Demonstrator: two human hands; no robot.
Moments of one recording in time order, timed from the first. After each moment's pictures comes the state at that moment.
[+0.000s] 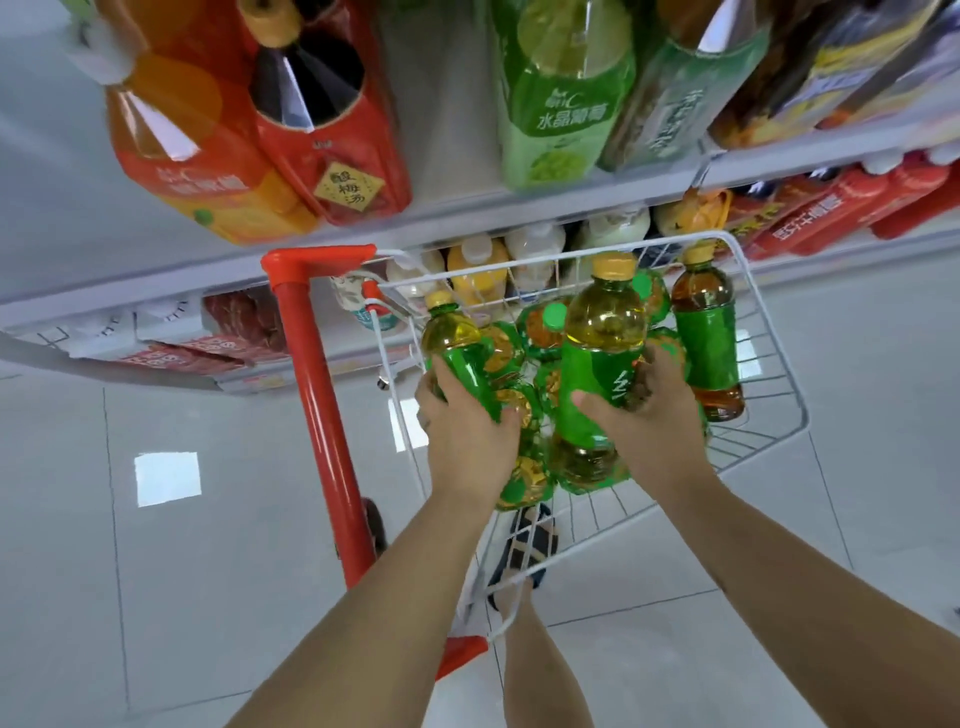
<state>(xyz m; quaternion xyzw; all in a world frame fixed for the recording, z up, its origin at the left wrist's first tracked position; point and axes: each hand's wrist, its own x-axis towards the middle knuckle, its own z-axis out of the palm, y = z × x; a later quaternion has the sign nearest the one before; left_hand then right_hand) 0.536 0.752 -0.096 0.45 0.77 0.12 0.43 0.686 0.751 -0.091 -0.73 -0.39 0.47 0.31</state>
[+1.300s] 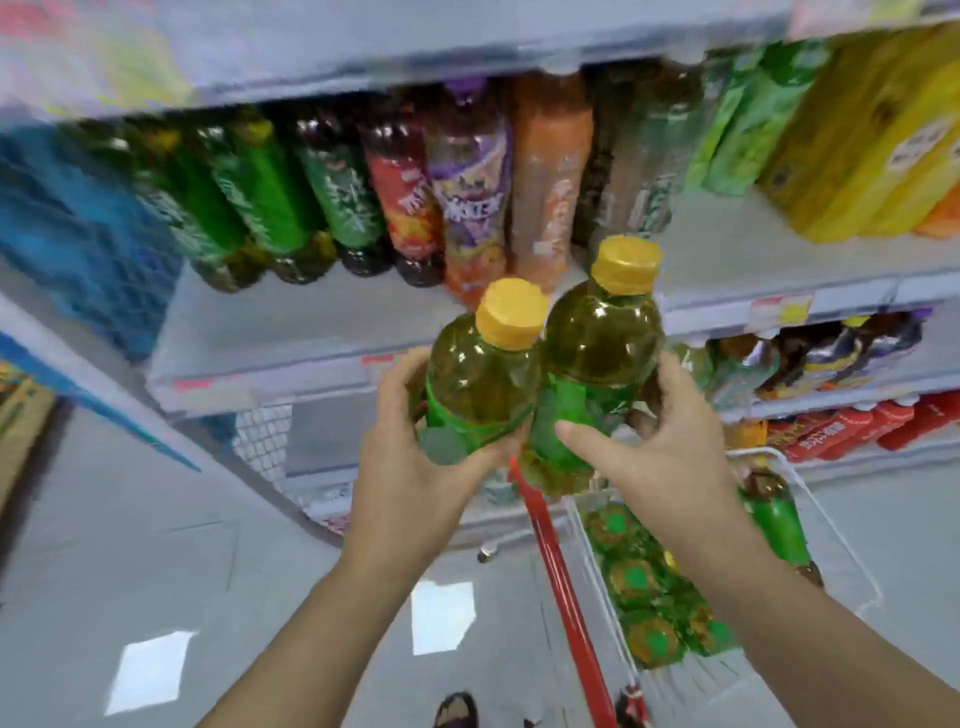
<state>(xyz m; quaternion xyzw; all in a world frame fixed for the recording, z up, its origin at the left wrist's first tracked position) 0.301 0.776 0.188 0.59 0.55 0.49 0.33 0.476 0.786 0.189 -0.56 -0.54 0.40 0.48</state>
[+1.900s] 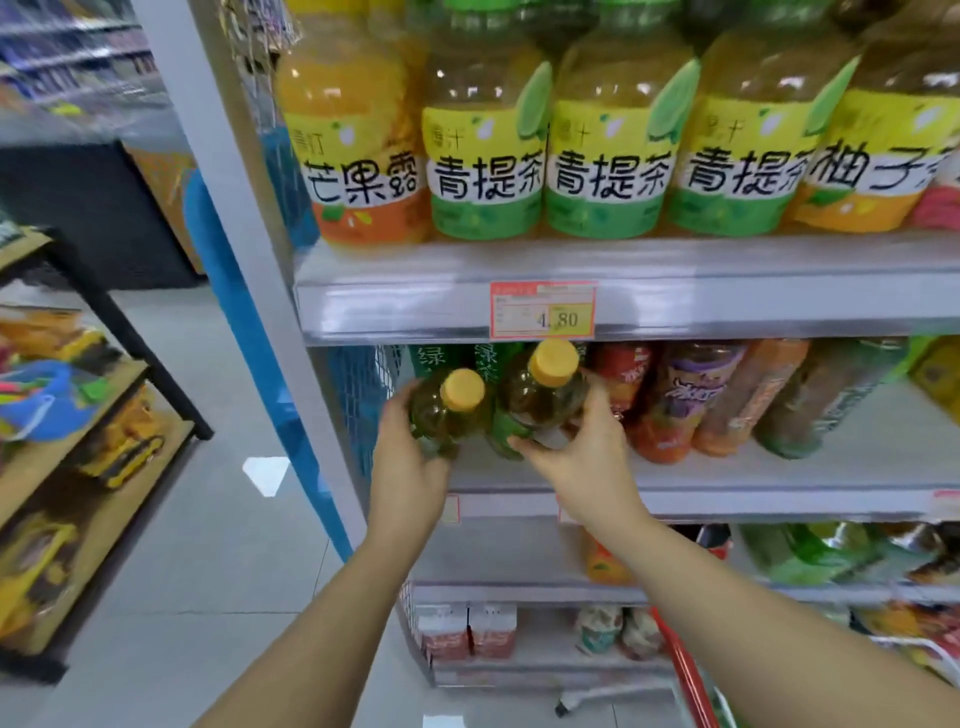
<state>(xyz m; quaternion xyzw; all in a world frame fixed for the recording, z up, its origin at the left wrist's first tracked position) 0.093 0.850 0.223 0.53 0.63 0.53 0.20 0.251 0.882 0.240 -0.47 -0.64 0.35 0.49</state>
